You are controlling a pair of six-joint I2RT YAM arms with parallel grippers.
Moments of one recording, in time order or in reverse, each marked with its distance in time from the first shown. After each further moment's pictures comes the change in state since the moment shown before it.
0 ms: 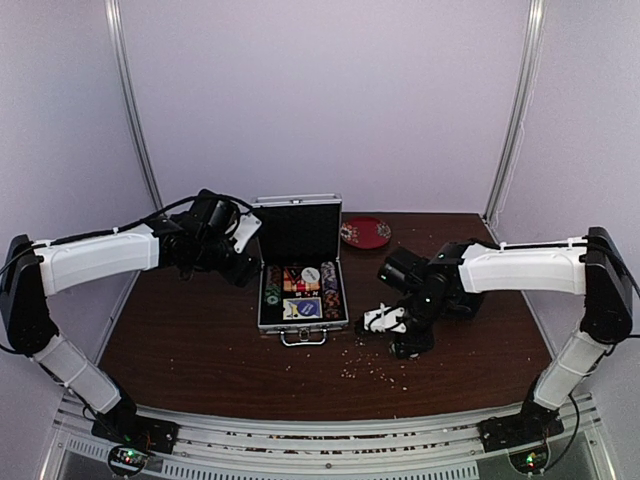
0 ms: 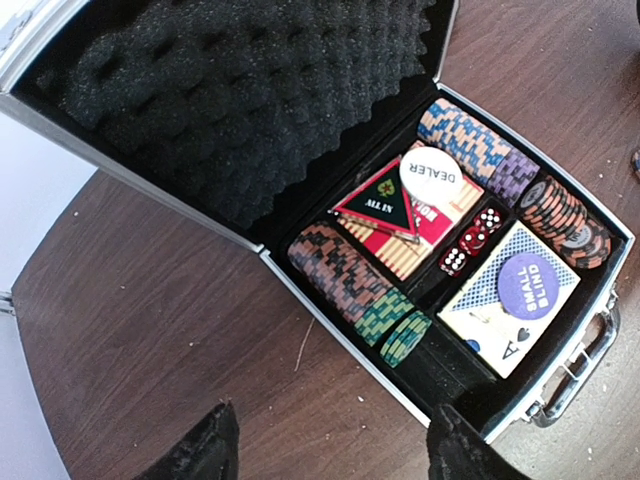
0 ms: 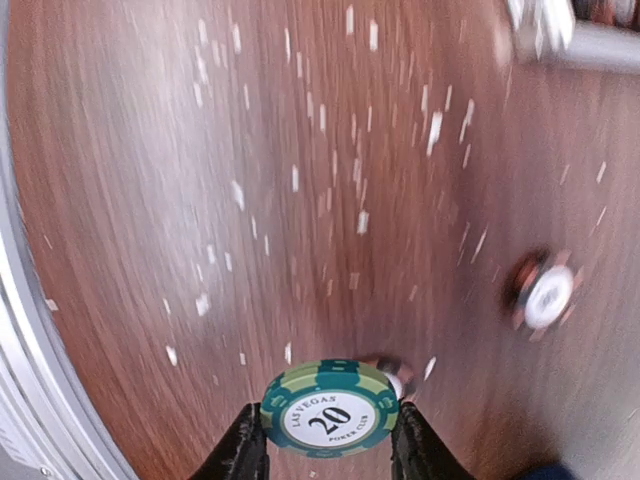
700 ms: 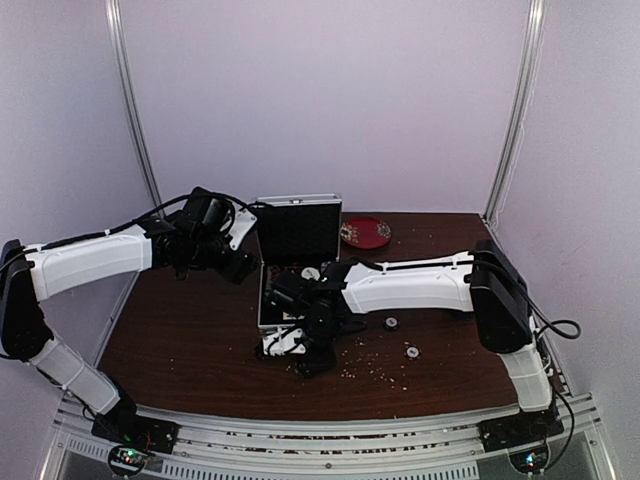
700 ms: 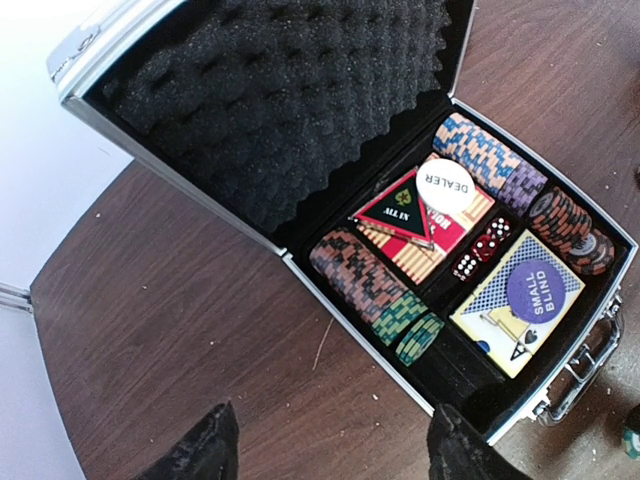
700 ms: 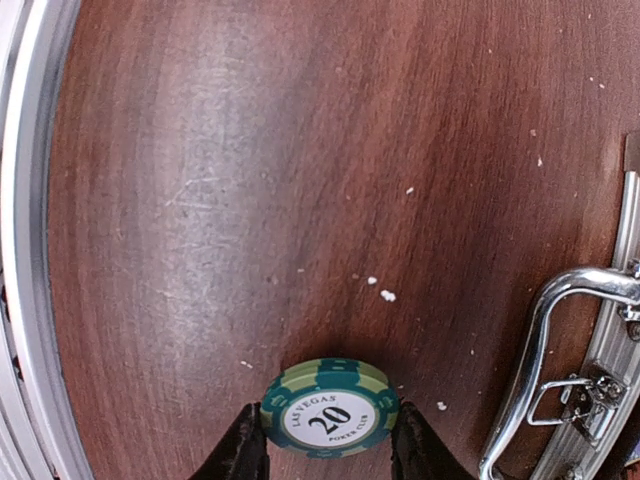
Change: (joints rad) left arm 0.000 -0.045 -0.014 0.006 -0.034 -0.001; right arm 0.279 0.580 0.692 -0.046 -0.080 0.034
